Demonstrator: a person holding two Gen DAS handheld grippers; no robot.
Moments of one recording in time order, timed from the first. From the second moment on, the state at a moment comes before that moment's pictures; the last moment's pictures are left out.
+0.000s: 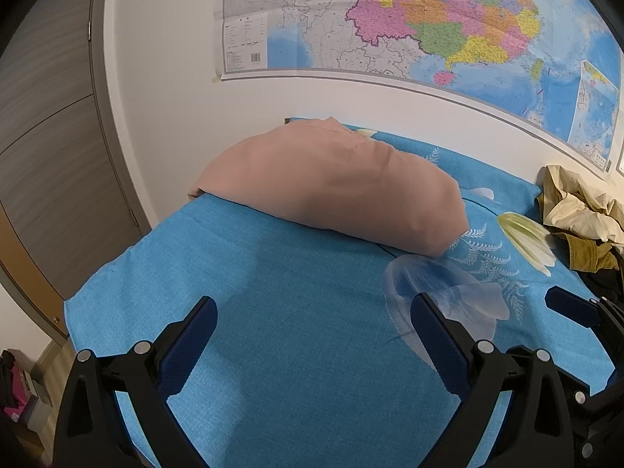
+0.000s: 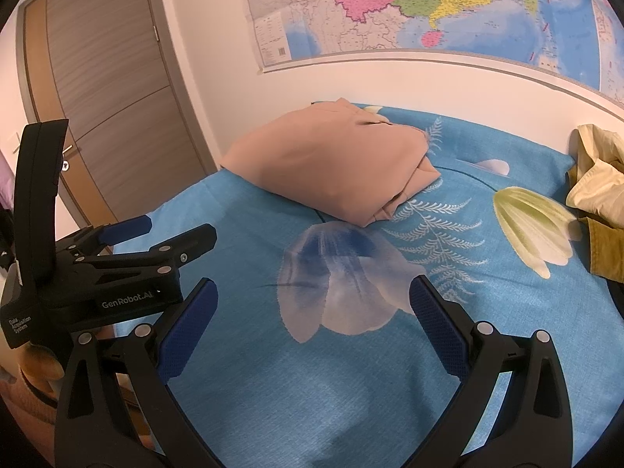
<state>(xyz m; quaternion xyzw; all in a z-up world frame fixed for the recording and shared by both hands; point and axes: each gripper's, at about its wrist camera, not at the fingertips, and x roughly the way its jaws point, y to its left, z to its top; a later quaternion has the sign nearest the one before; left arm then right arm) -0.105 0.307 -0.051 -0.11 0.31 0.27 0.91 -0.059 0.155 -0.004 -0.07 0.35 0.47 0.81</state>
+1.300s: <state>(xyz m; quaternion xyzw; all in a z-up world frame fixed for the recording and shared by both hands) -0.104 0.306 -0.058 -0.11 0.31 0.27 0.90 -0.058 0.154 -0.007 -0.06 0.36 0.47 0.80</state>
